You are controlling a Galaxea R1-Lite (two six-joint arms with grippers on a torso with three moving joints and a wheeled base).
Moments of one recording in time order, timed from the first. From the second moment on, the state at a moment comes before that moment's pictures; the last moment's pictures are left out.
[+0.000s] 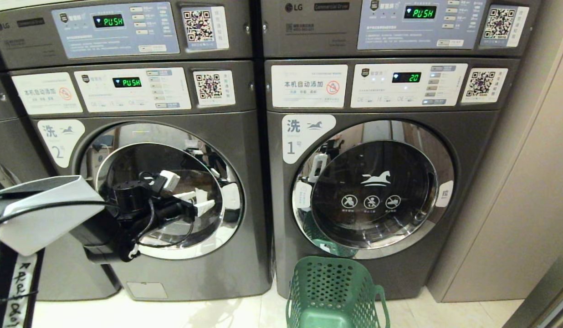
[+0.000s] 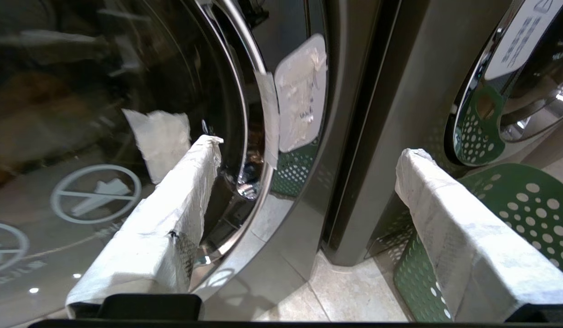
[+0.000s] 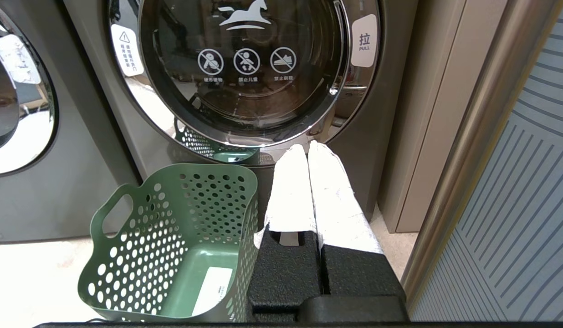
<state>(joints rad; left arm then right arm) 0.01 2.40 -1.07 -1.11 -0.56 0.12 0.00 0.00 0.00 0.00 -0.02 0.05</state>
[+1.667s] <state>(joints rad) -0.12 2.71 -1.55 -1.03 -0.33 0.03 0.00 0.00 0.00 0.00 -0.02 0.05</state>
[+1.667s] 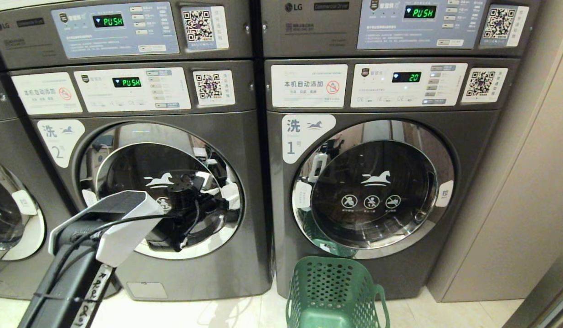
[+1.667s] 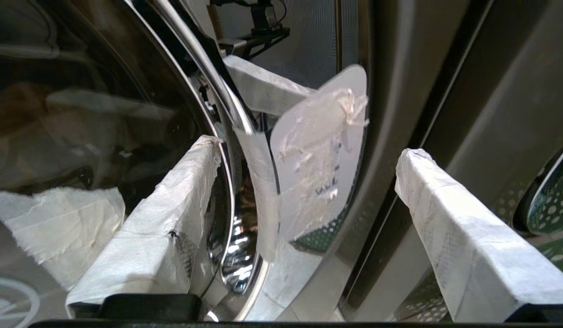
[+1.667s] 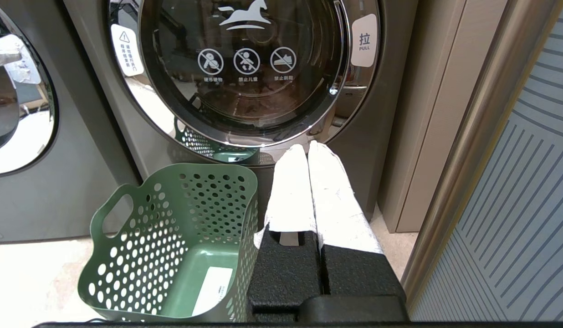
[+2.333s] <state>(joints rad) -0.11 2.77 -1.65 -1.01 -0.48 -0.02 0.00 0.00 0.00 0.00 -0.02 0.05</state>
